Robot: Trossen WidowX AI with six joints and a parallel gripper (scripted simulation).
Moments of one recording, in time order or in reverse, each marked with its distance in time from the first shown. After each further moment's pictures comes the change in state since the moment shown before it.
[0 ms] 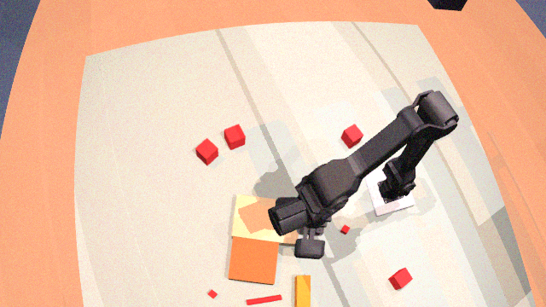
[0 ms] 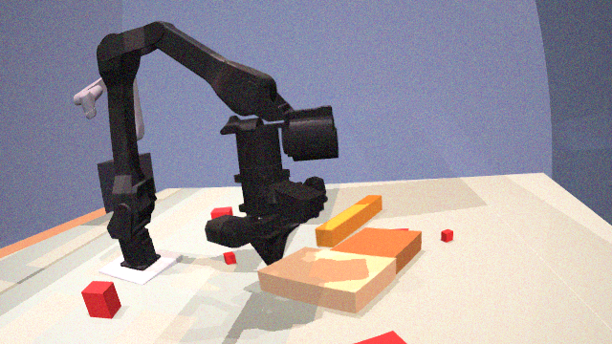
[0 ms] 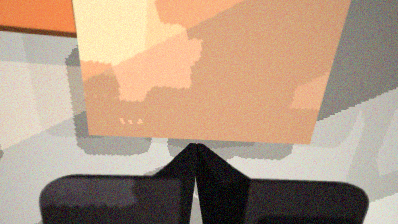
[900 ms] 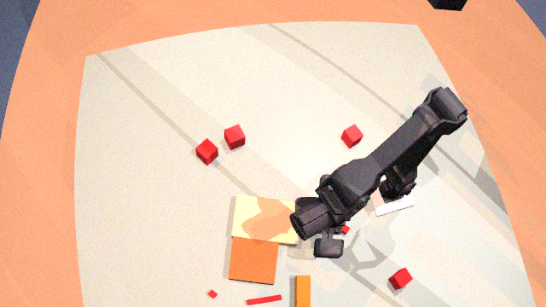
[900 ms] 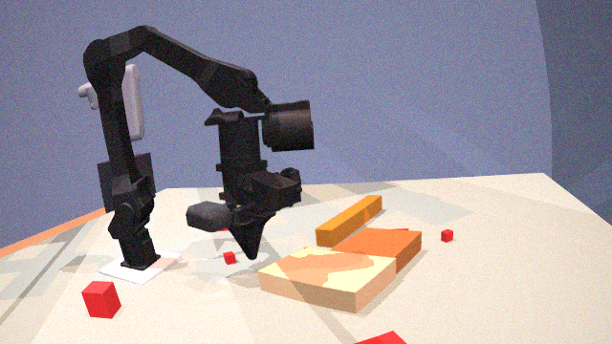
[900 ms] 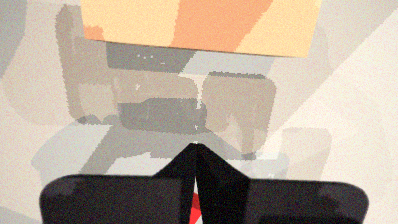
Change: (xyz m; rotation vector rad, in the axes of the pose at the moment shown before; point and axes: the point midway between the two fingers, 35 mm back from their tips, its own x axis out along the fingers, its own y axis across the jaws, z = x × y) arm -0.014 -0.002 -0.040 -0.002 0.025 -0.017
